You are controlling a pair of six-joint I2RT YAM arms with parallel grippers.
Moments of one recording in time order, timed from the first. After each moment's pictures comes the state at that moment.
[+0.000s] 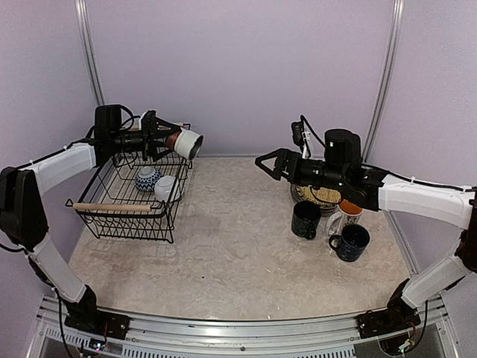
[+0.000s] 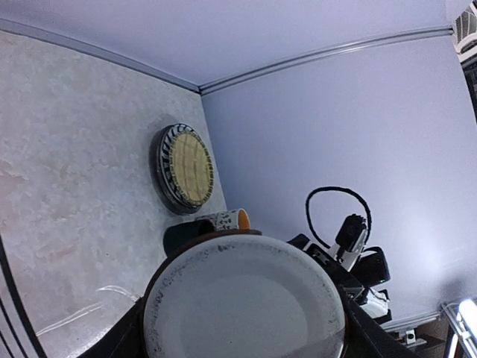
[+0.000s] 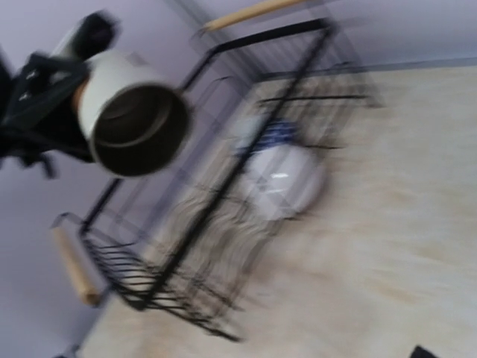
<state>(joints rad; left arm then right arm) -0.17 1.63 1.34 -0.05 0.95 -0.91 0.71 1.38 1.04 0.13 -0.24 0.62</state>
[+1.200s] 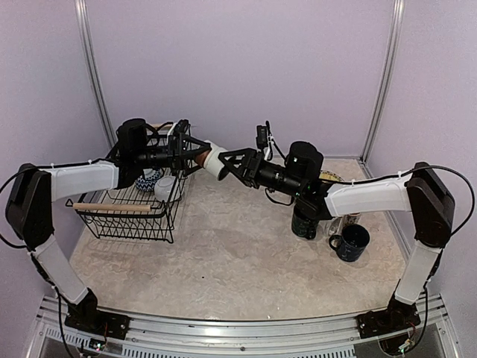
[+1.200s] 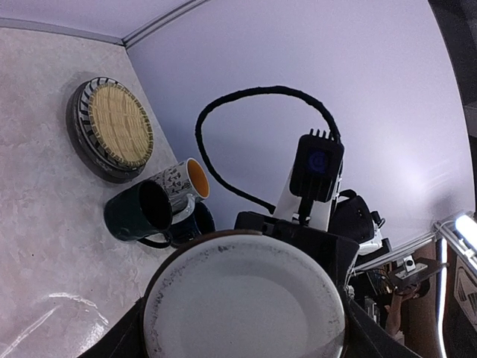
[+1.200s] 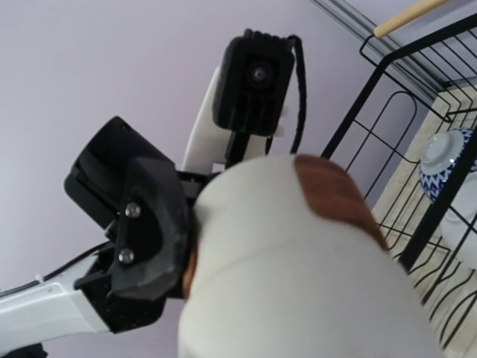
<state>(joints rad) -0.39 1.67 1.15 0.43 1.02 -1.02 0.84 1.80 1.16 0.79 -0.34 0.98</state>
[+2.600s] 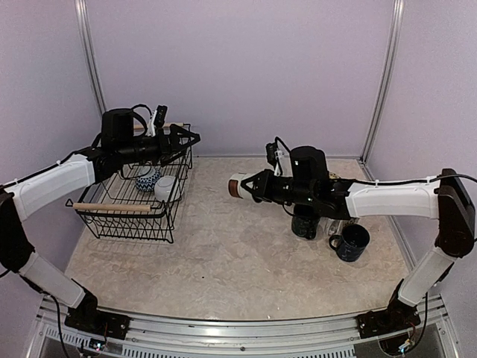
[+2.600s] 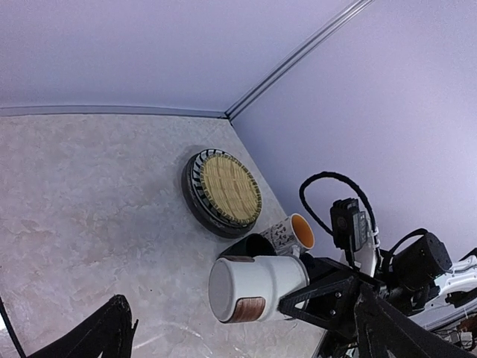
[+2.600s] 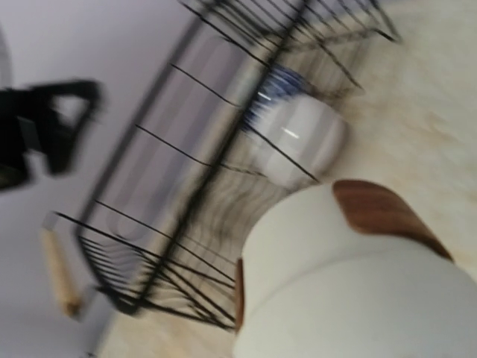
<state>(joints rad) -0.41 1.45 1.19 0.01 0.58 -0.62 0.84 1.63 1.08 0.32 -0.16 0.80</state>
